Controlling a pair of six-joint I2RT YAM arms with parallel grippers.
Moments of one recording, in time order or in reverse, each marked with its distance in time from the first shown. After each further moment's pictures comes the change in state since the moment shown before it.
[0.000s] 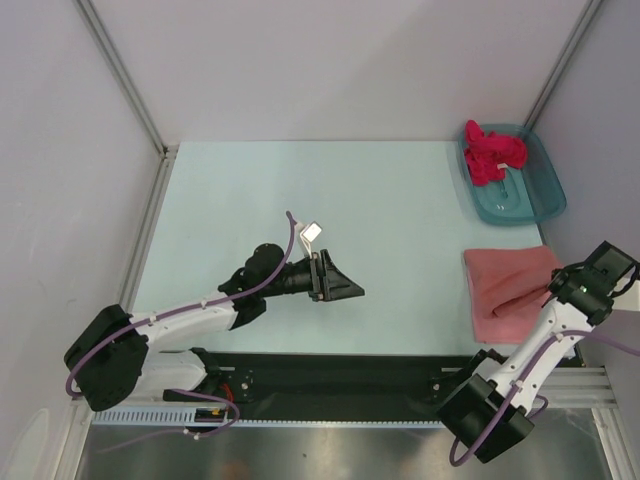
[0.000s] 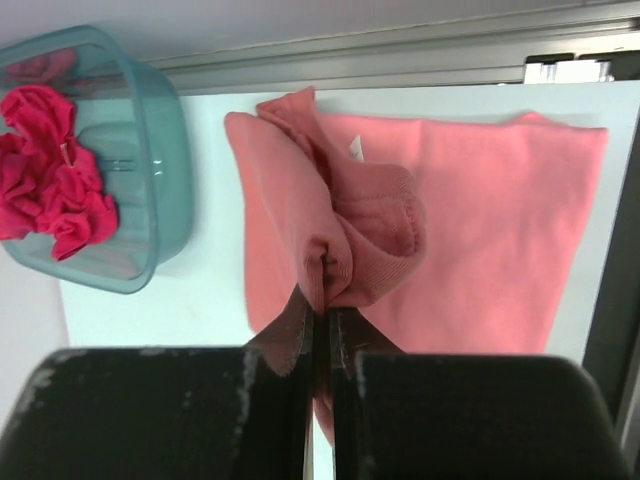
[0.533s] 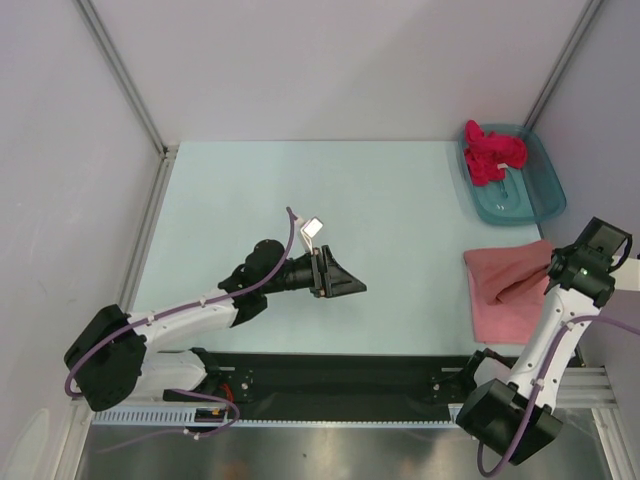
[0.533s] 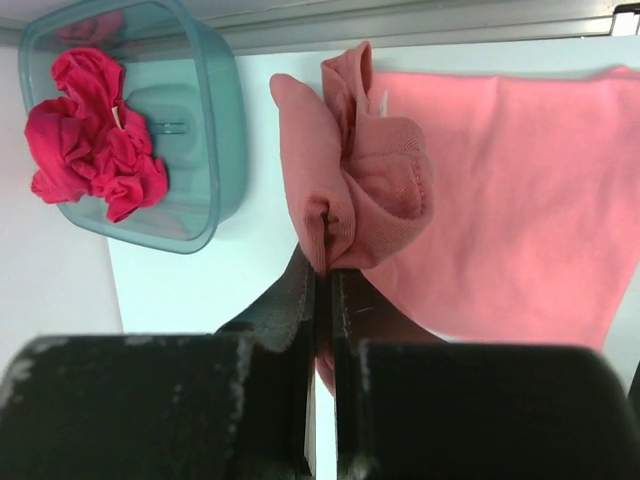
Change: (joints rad) left arm 0.000 0.000 0.039 -0.024 -0.007 0.019; right arm 0.164 0.074 0.106 0.004 0.141 0.138
